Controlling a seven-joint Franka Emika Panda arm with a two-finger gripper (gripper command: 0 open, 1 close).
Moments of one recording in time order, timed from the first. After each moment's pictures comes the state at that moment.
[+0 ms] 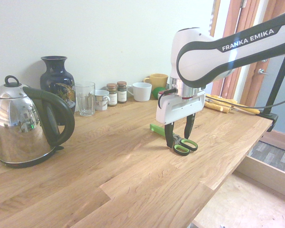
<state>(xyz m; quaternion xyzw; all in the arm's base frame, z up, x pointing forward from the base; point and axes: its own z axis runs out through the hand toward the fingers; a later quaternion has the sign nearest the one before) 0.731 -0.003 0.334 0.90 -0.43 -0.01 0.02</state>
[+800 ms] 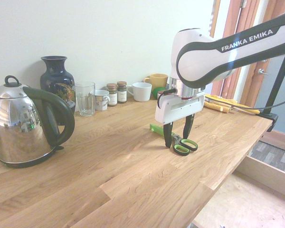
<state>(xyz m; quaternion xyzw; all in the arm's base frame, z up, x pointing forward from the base) 0.733 -0.003 0.333 0.90 -0.43 0.00 0.01</state>
